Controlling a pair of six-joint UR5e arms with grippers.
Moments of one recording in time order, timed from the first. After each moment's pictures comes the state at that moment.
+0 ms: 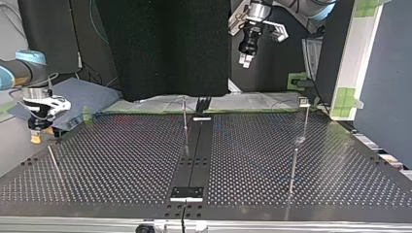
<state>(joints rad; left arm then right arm) -0.42 -1.71 -2.49 -2.13 -1.74 -1.79 1.47 -1.08 1.49 -0.41 1.27 1.52</state>
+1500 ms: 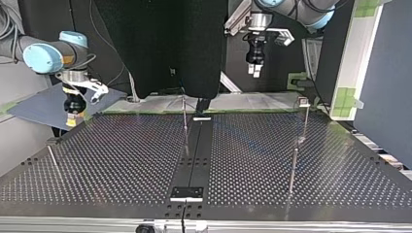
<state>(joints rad) -0.41 -1.71 -2.42 -2.17 -1.90 -1.79 1.69 -1.21 1.75 -0.49 1.56 1.41</state>
